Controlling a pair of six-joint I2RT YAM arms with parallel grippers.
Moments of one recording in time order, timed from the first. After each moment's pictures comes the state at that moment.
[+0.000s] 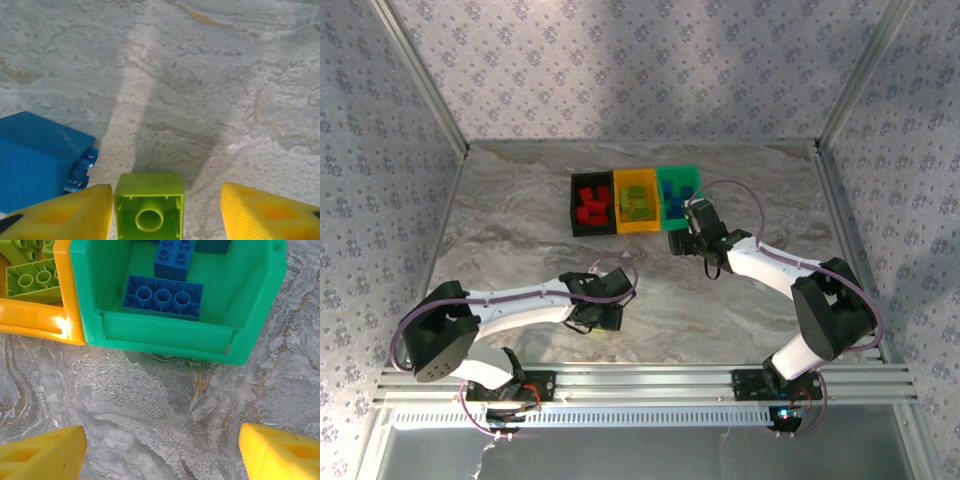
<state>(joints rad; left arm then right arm) -1.04 1.44 0.77 -0.71 -0.15 -0.88 0.55 1.54 0.89 -0.21 0.19 0.27</state>
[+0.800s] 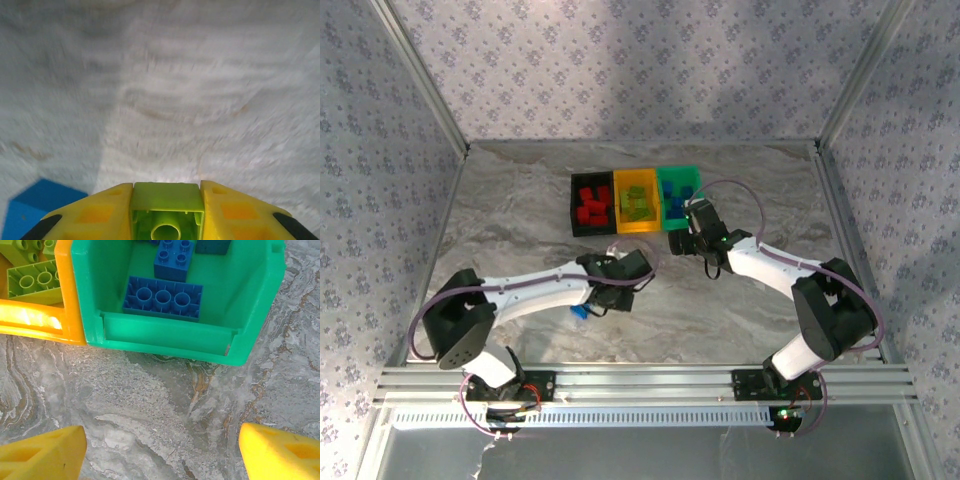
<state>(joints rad) -1.04 1.57 1.06 -0.81 -0.28 -0.76 0.55 1.54 0.89 -0.21 0.19 0.27</state>
